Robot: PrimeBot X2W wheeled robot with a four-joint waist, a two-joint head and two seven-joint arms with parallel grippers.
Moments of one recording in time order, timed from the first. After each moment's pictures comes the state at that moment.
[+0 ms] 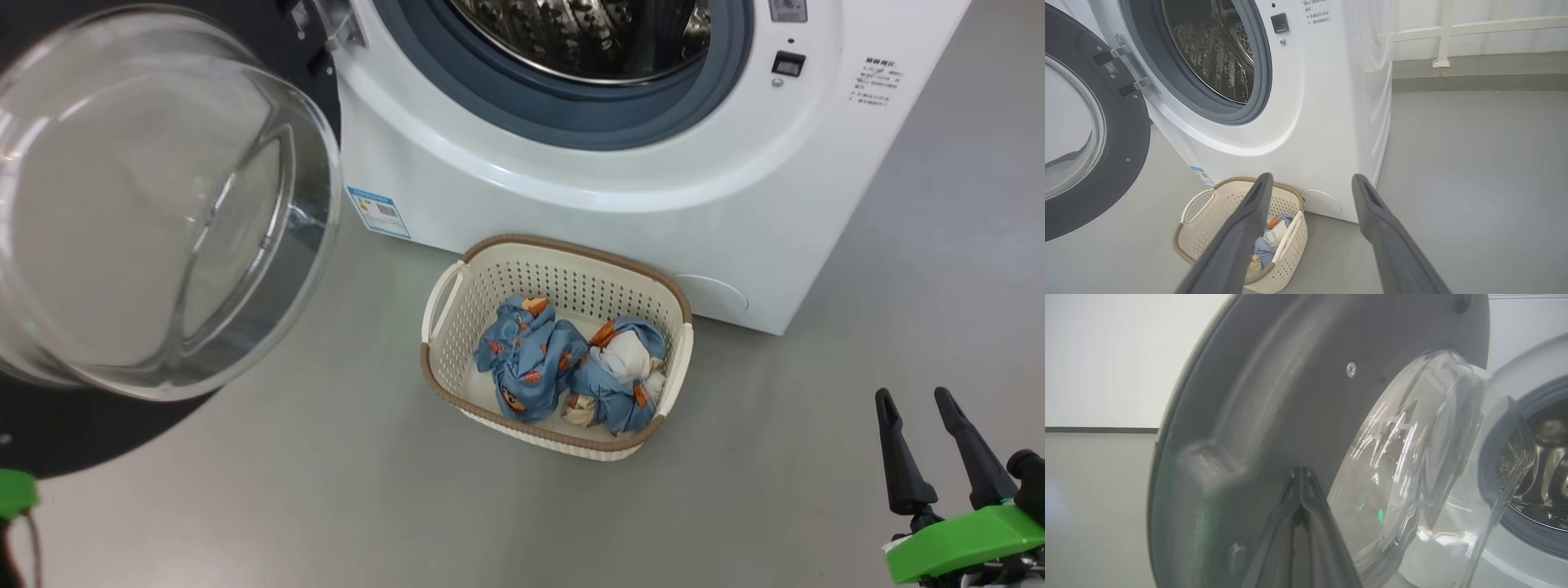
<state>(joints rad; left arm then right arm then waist) -0.36 0.25 0.35 0.51 -0.38 -0.04 -0.26 0.01 -0.22 0.00 0.23 0.42 0.12 -0.25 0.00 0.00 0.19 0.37</state>
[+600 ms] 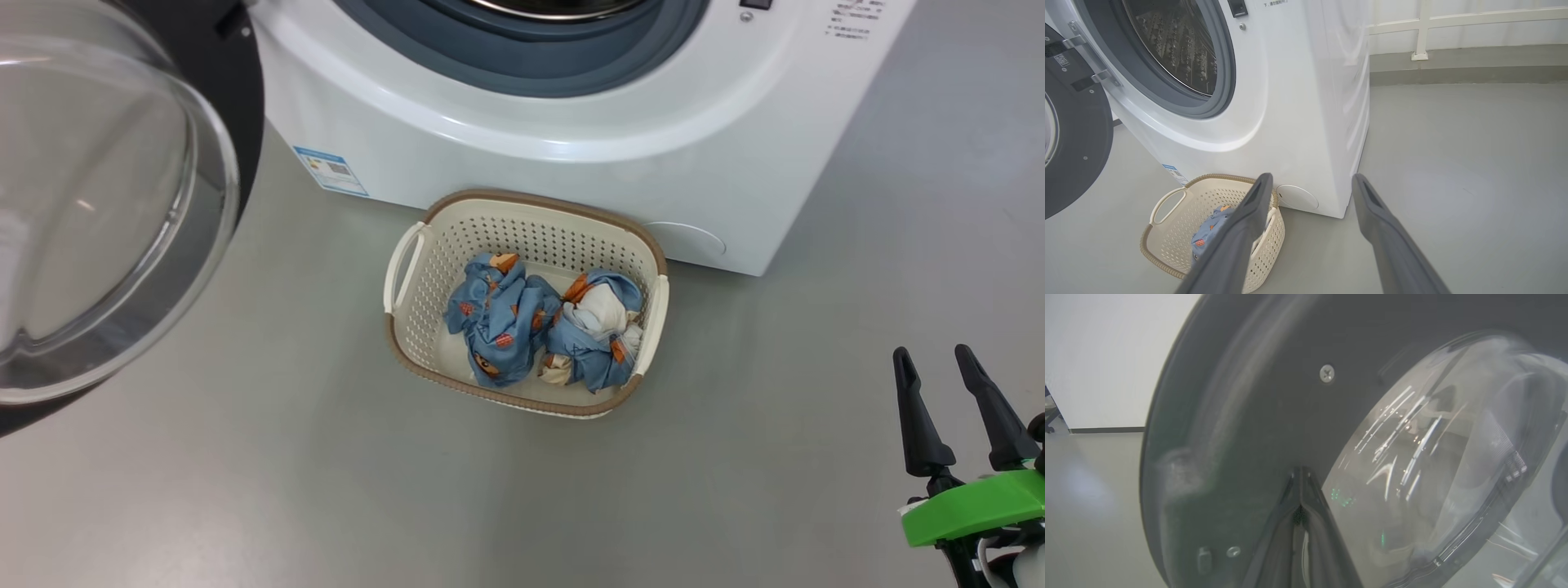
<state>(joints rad) -0.59 0.40 0.51 0.79 -0.31 -0.09 -0.26 -0.06 -0.27 -0.01 0.22 0.42 0.12 -0.25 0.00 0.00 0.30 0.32</state>
